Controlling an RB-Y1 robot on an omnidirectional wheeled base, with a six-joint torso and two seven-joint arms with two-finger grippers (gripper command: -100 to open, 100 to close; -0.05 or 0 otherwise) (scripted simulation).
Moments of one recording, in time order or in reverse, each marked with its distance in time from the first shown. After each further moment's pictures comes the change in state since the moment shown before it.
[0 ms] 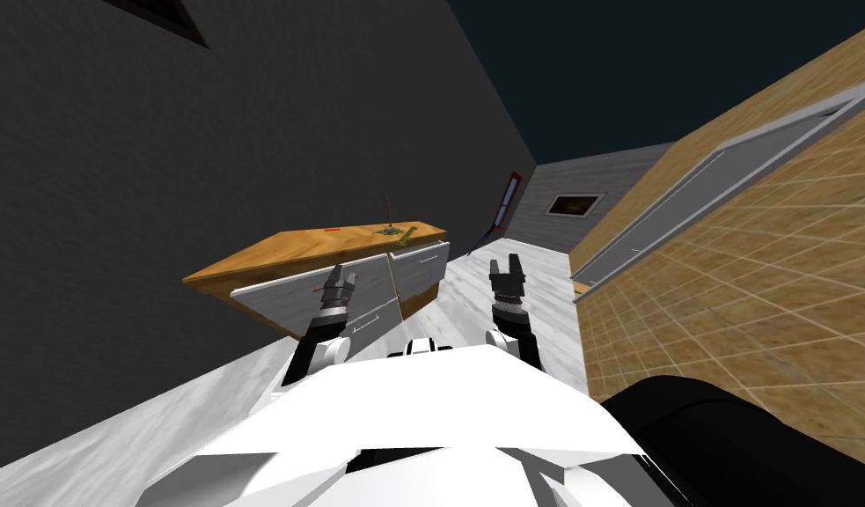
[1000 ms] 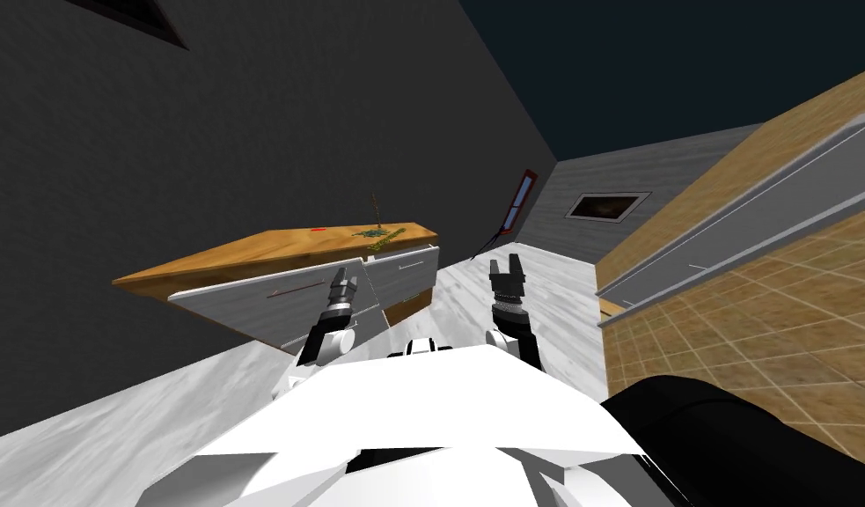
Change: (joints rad) left arm -0.105 -0.019 0.042 0.165 0.101 0.071 -0.044; right arm 0.000 0.000 0.000 0.000 0.000 0.000 0.000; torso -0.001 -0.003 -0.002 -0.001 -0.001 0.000
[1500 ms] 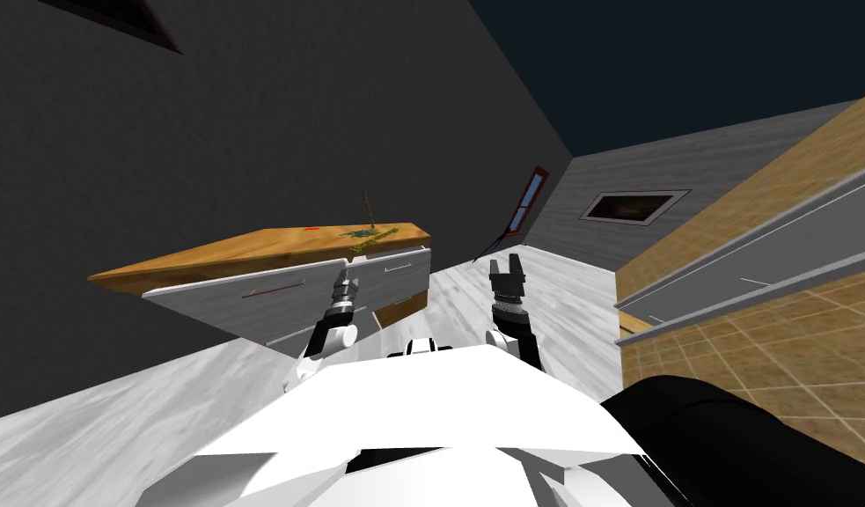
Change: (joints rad) left arm -0.061 -0.018 0.028 0.091 0.063 0.048 -0.025; right arm 0.000 0.000 0.000 0.000 0.000 0.000 0.000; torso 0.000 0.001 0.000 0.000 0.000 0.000
